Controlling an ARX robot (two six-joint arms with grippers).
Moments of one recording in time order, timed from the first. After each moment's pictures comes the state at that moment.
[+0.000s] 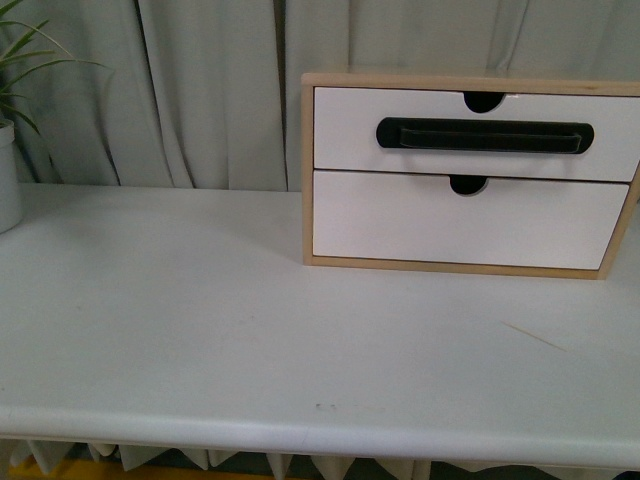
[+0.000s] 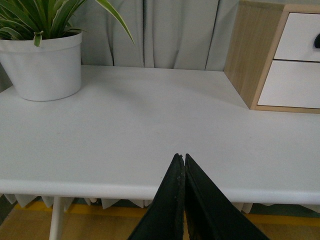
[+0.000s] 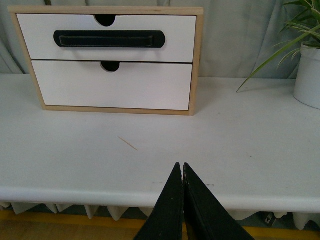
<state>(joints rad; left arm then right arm) 0.00 0.19 0.01 0.20 0.00 -0.01 0.00 0.00 0.01 0.00 0.00 -0.01</state>
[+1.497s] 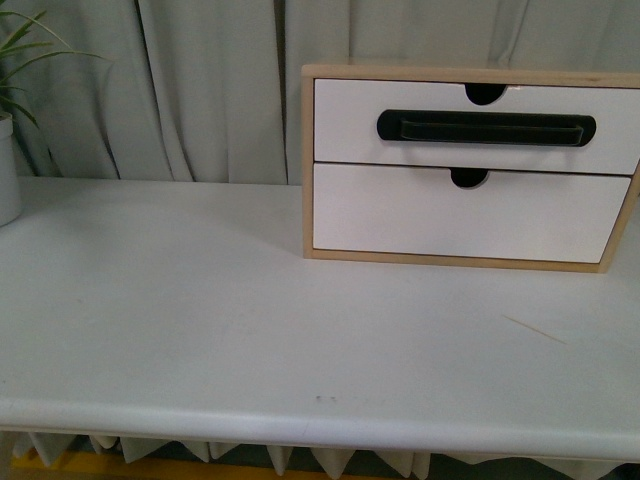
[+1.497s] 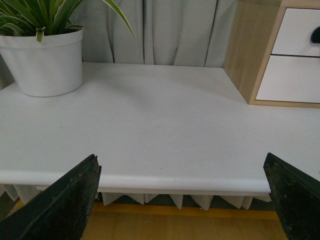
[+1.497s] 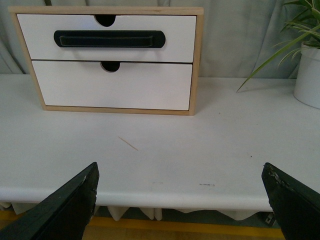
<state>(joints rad) 0.00 0.00 0.01 0.00 0.00 -0.01 0.00 0.00 0.01 0.00 0.00 -0.01</state>
